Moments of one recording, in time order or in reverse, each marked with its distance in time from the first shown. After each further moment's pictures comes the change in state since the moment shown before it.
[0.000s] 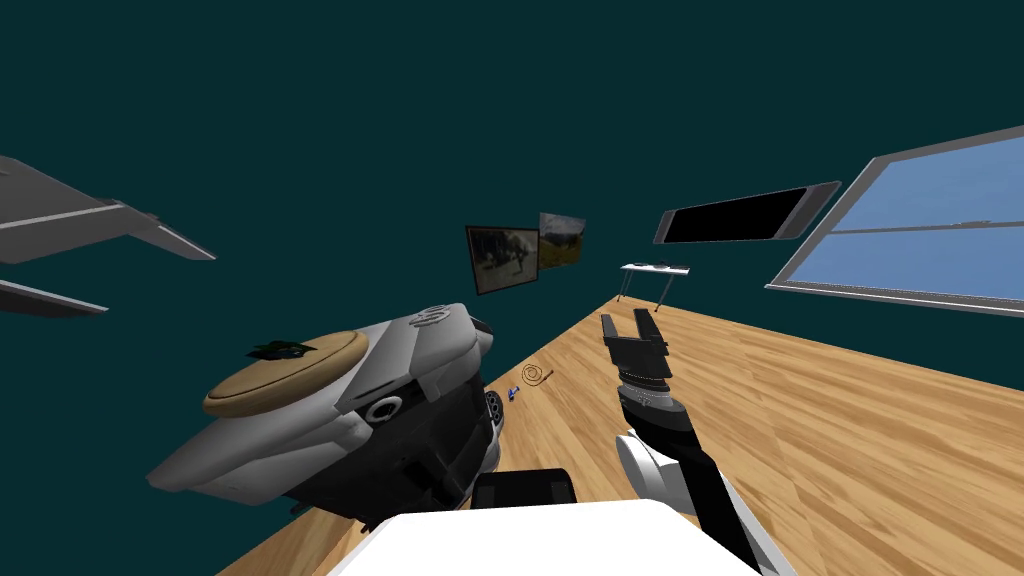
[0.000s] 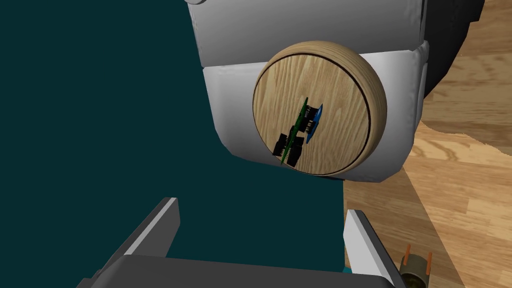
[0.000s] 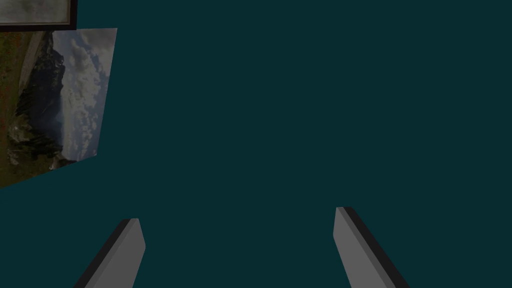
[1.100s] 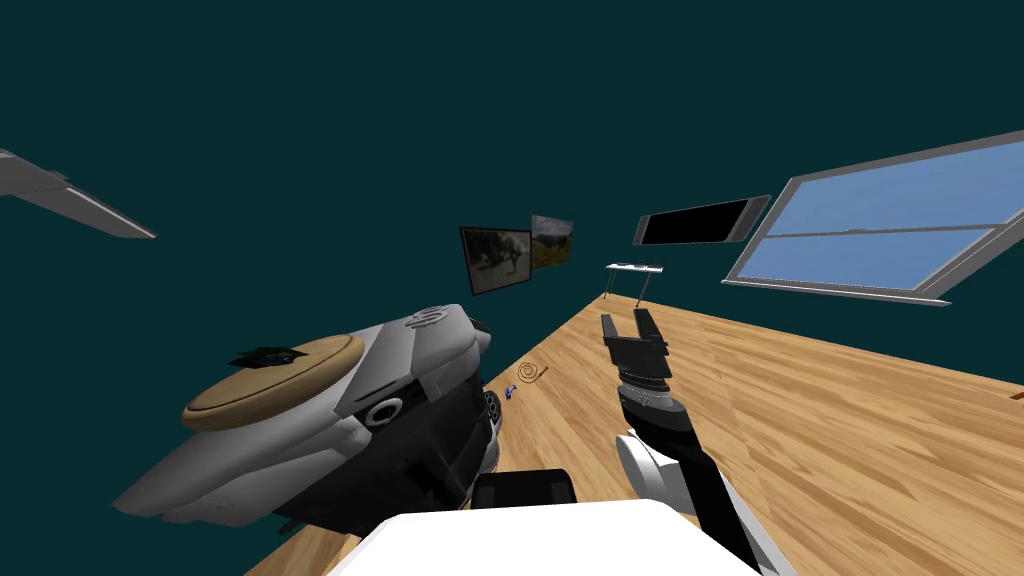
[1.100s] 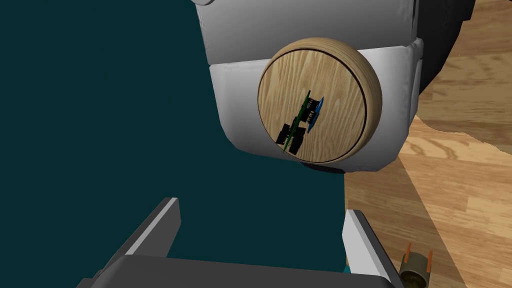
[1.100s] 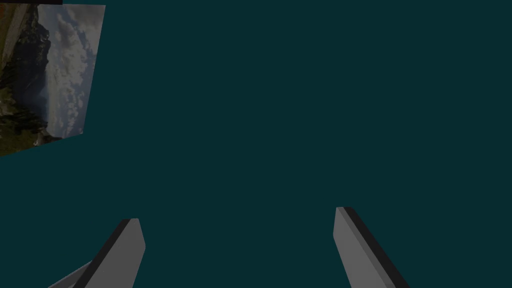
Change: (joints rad) left arm 0.086 0.187 -0.006 0.075 0.150 -0.020 -0.003; right arm 0.000 0.000 0.000 0.000 0.000 0.000 0.000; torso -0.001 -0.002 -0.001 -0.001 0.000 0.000
